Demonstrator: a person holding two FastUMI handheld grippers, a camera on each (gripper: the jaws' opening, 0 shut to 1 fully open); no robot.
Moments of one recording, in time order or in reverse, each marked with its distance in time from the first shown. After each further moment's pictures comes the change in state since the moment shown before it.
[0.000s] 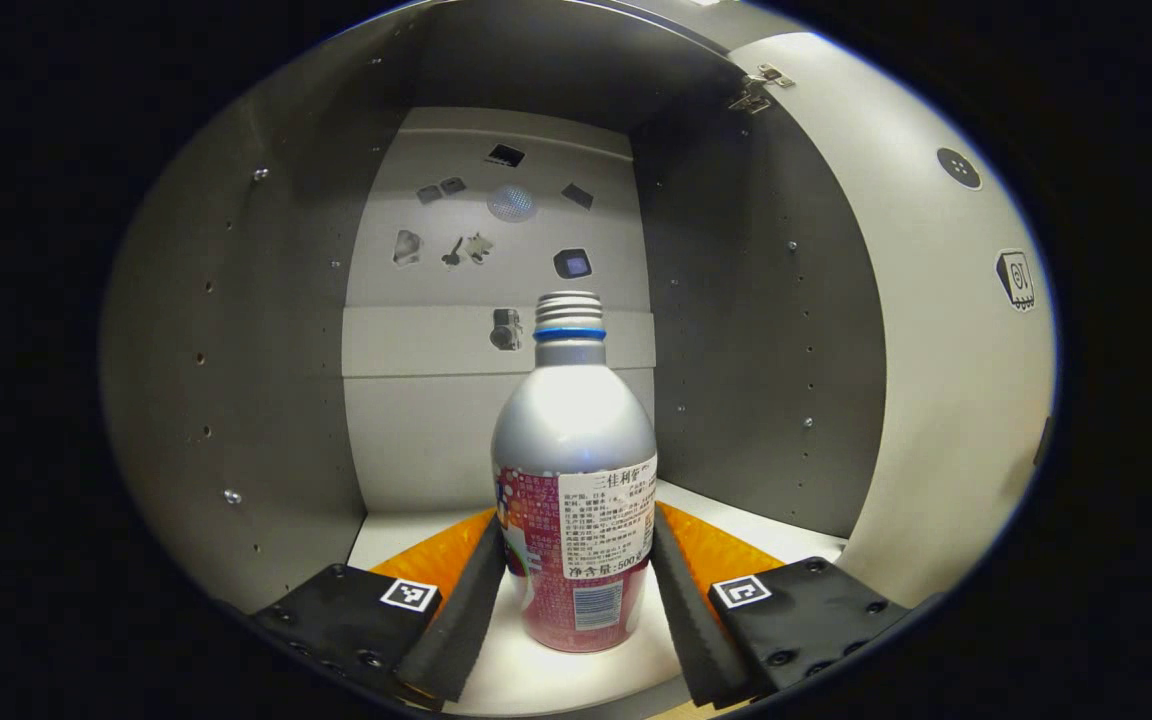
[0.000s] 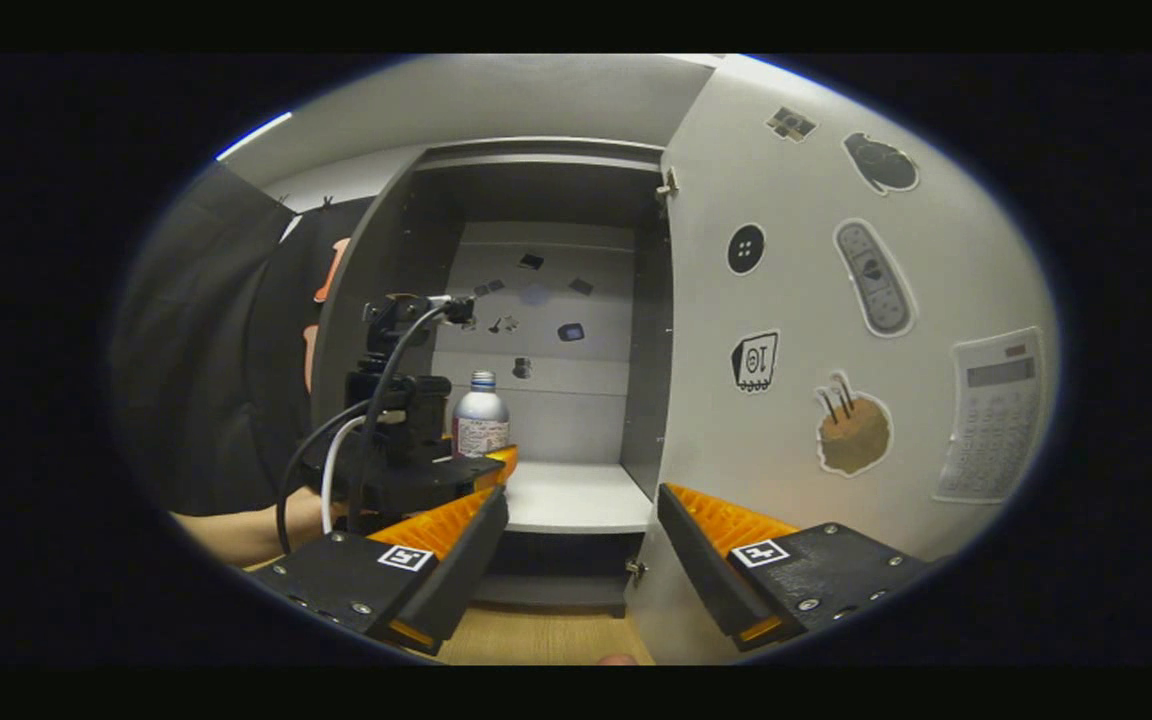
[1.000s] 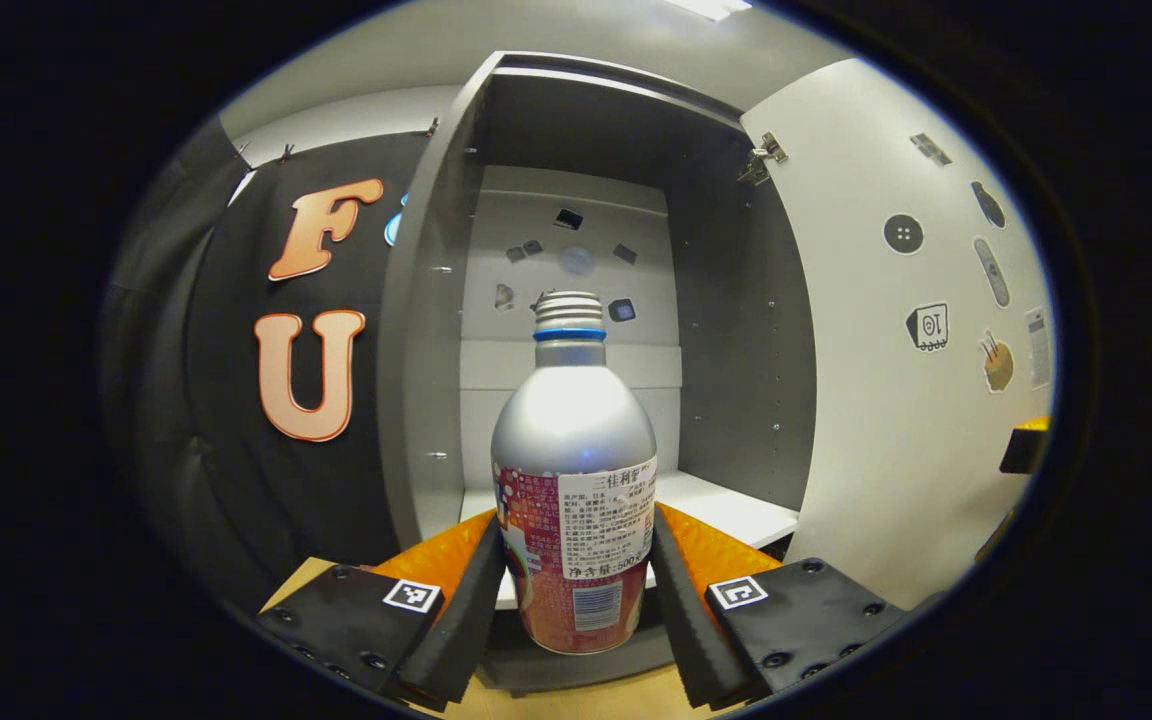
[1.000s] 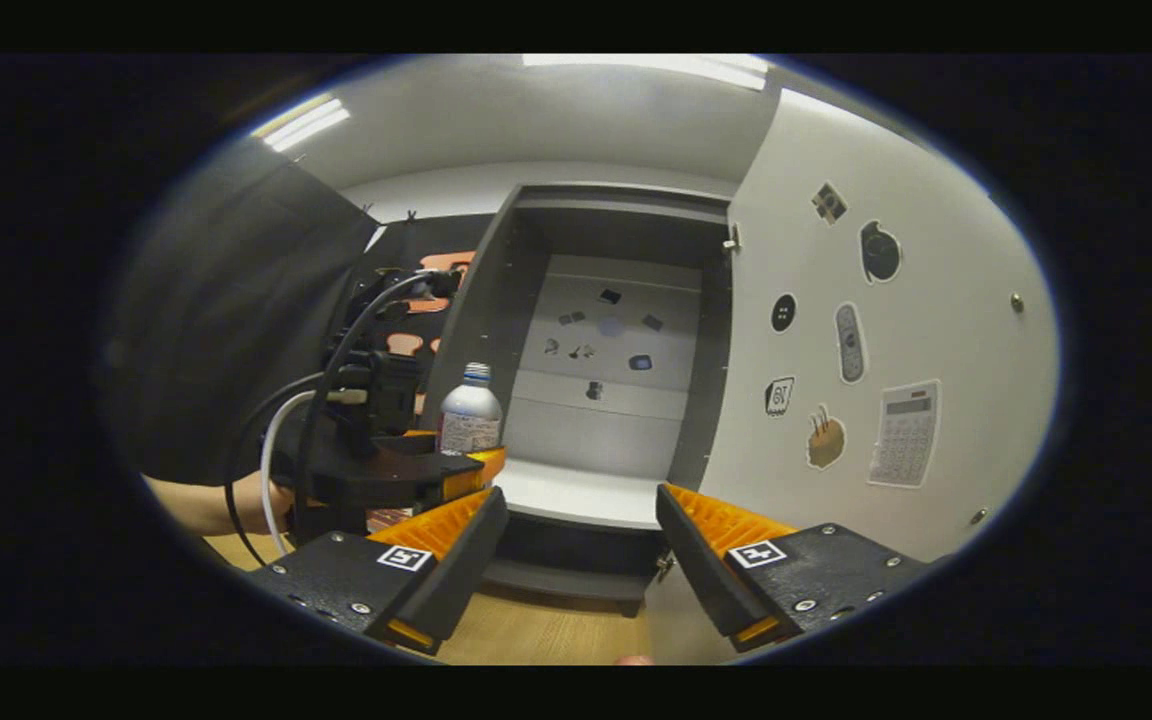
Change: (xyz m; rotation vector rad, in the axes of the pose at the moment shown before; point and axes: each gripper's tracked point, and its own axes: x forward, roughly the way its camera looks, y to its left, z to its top) left arm -0.165 0.026 0.018 -0.007 -0.044 0.160; right arm -0.089 0.050 0.012 -0.106 -0.109 0.203
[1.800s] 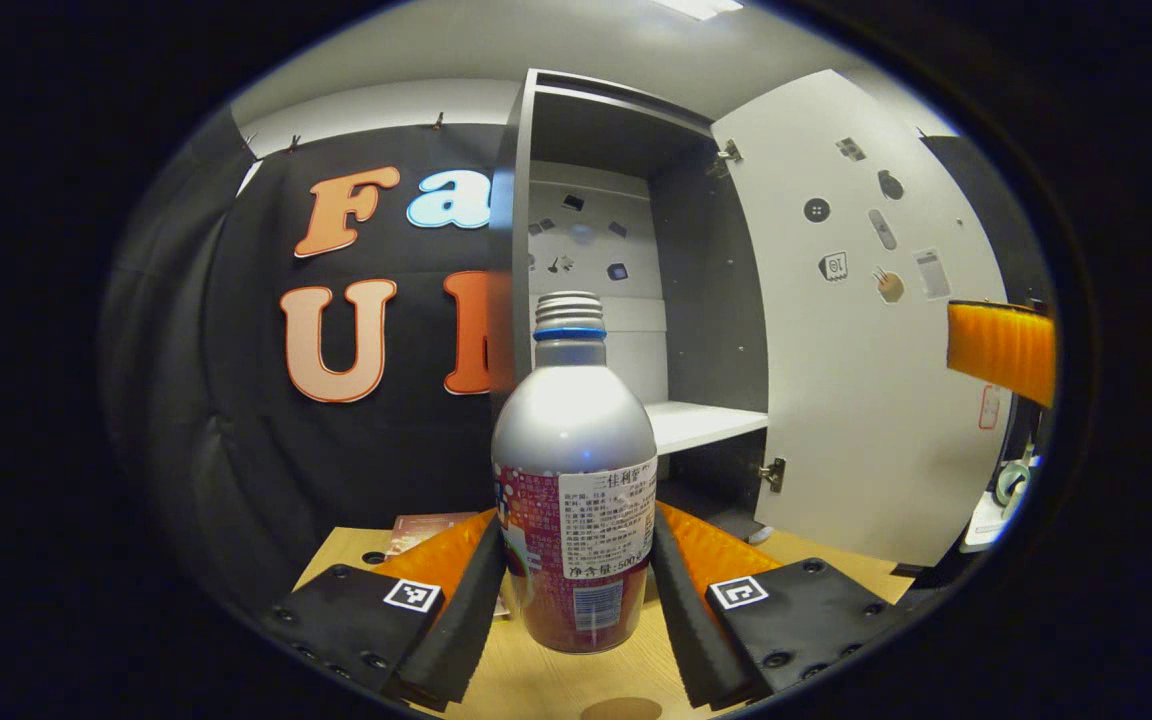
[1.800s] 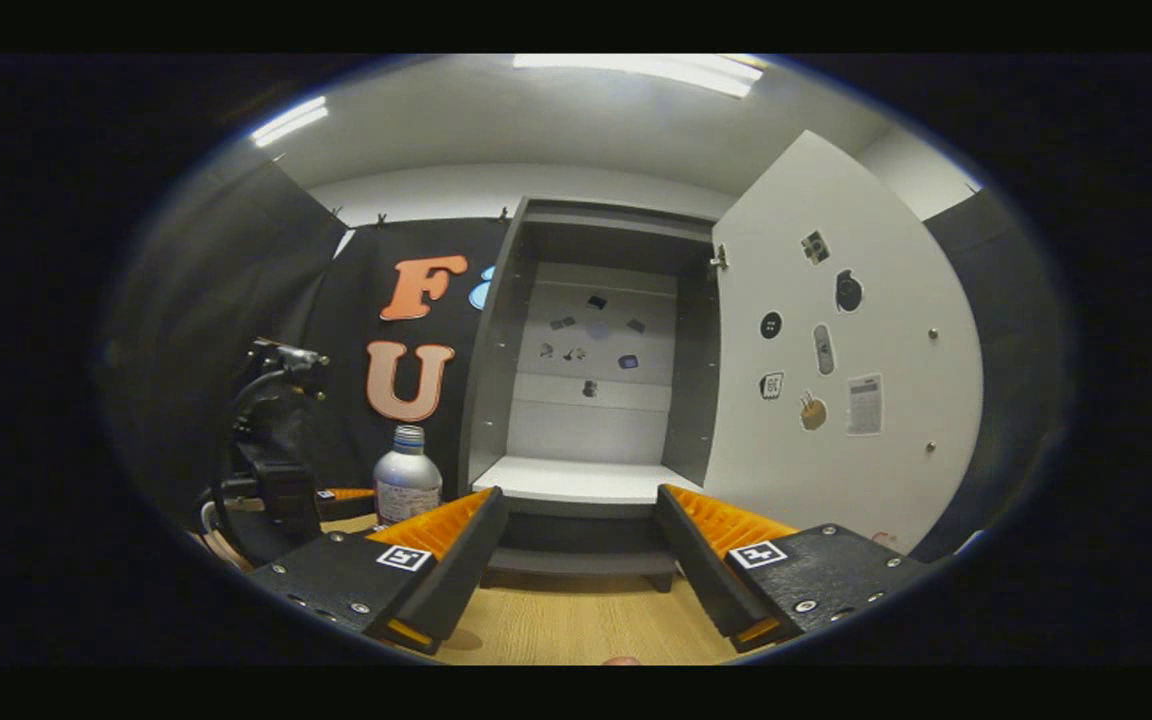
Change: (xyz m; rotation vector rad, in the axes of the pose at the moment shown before) left arm -0.134 0.052 -0.081 0.038 0.060 -0.124; right arm -0.060 0.071 0.004 0.076 0.049 -0.212
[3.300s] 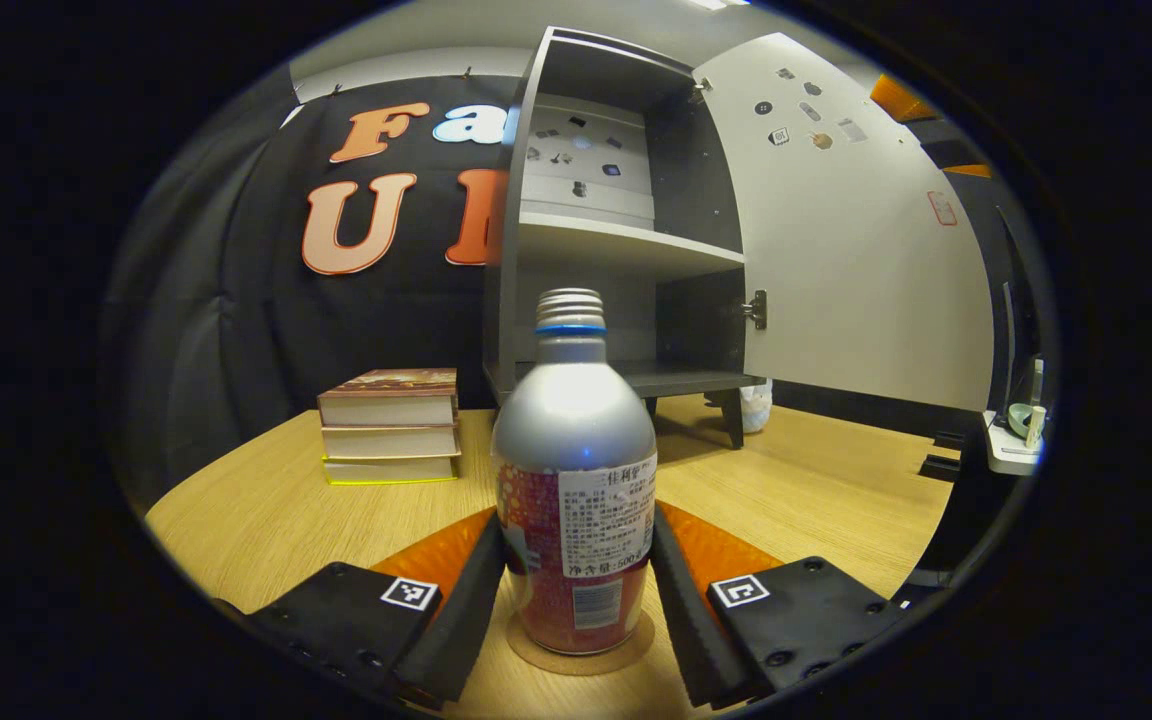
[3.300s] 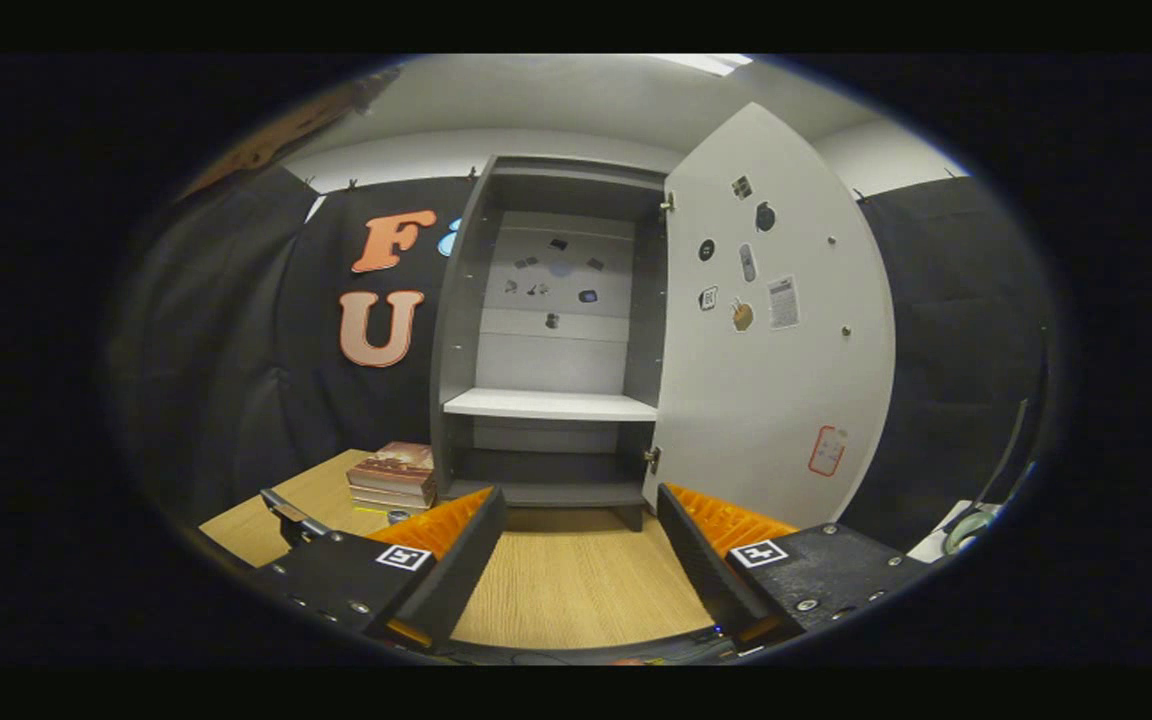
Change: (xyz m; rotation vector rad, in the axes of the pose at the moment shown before) left arm -0.039 -0.043 -0.233 -0.074 0.067 0.037; right arm -0.068 -0.027 -0.086 -0.010 0.170 -0.068
